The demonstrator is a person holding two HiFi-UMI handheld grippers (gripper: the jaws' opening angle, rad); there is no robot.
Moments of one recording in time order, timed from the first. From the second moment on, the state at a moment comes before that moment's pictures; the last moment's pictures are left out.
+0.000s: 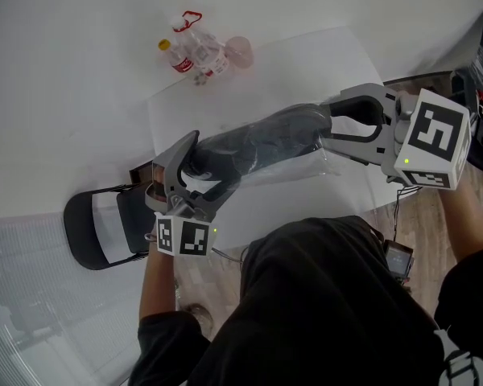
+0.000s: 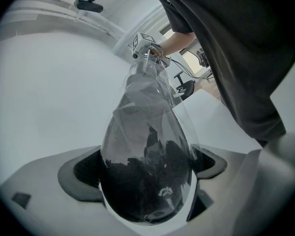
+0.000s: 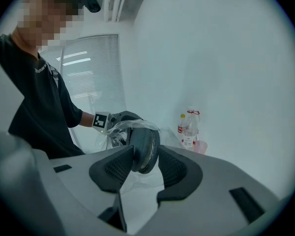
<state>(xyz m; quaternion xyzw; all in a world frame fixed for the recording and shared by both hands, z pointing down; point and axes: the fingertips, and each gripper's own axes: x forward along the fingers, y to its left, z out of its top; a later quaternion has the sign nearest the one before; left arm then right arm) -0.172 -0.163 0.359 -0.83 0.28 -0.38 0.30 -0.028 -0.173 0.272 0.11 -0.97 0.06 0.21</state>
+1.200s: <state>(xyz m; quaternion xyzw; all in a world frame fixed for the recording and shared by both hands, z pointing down) -0.169 -0.165 0.370 -0.80 0.28 -0.41 0.35 -0.035 -0.149 0.299 0.02 -0.95 0.07 0.32</state>
